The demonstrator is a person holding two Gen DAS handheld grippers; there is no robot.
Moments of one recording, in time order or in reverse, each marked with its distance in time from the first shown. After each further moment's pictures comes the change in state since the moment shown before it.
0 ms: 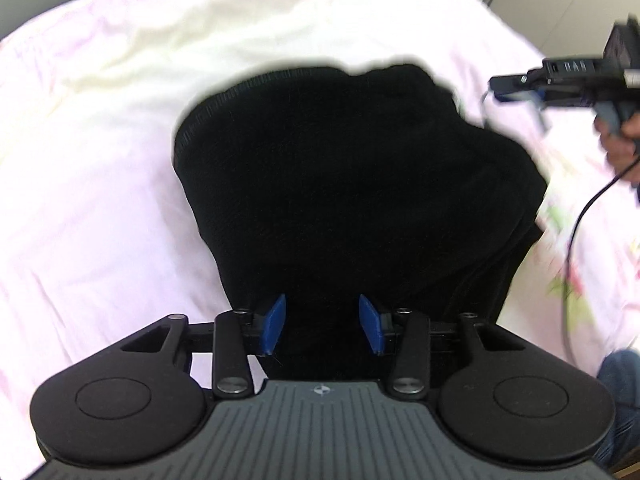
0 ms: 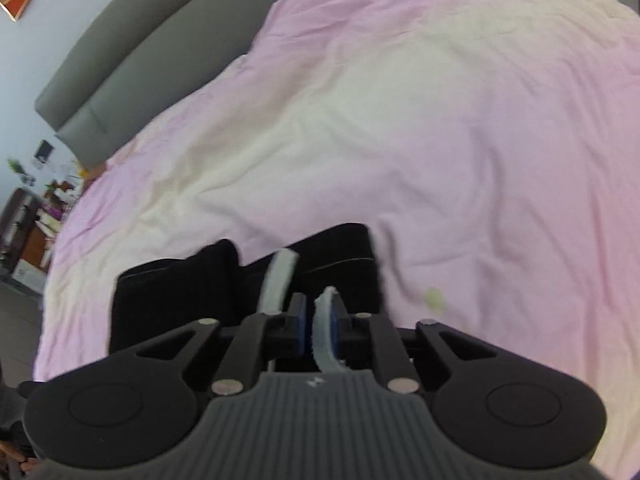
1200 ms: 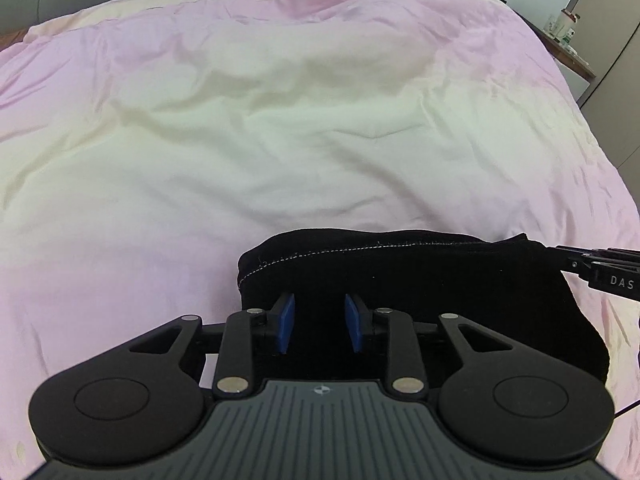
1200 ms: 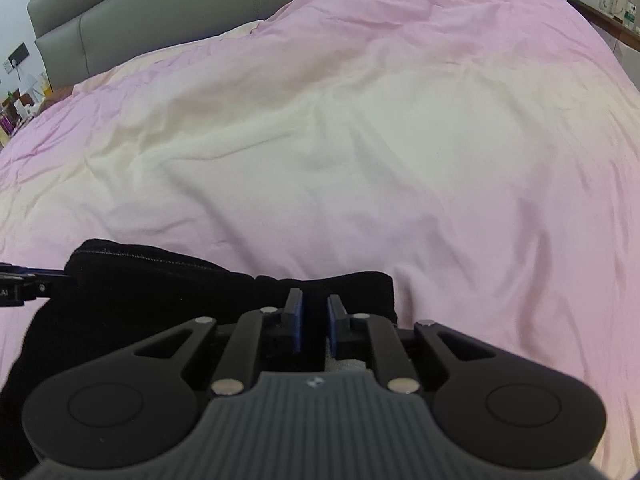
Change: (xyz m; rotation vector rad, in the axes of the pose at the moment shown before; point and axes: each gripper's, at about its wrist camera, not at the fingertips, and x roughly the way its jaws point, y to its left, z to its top) left arm 0.042 0.028 0.076 -0.290 -0.134 0.138; right arm 0.081 0.050 0.020 -0.289 0.014 -0.258
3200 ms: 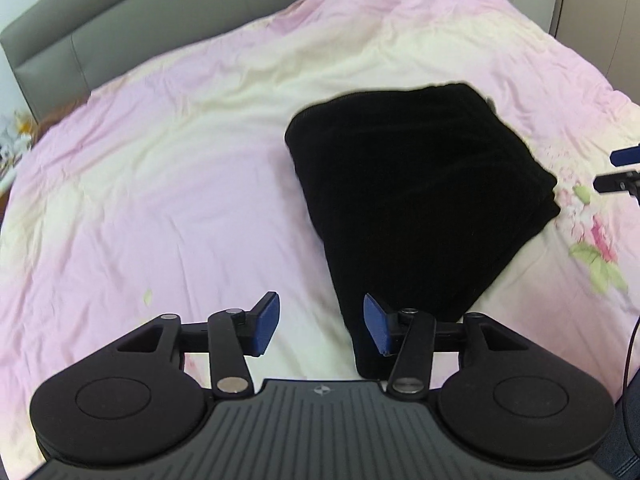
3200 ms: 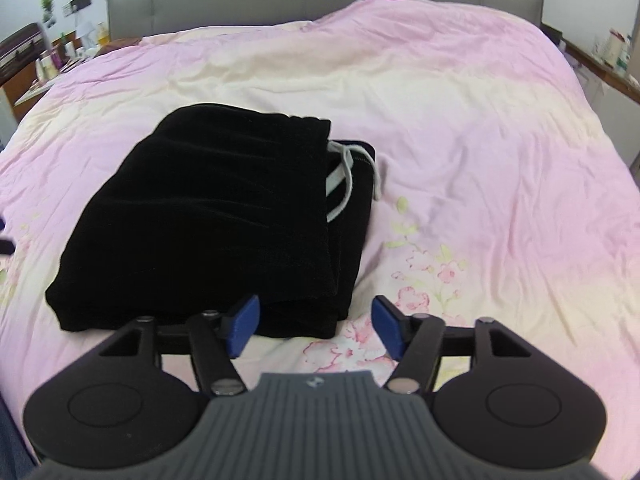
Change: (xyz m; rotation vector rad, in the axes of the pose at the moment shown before) left arm -0.168 -0.051 -0.171 0.277 -0.048 0.233; right arm -0.183 0.012 -0.168 -0.202 -0.027 -0.026
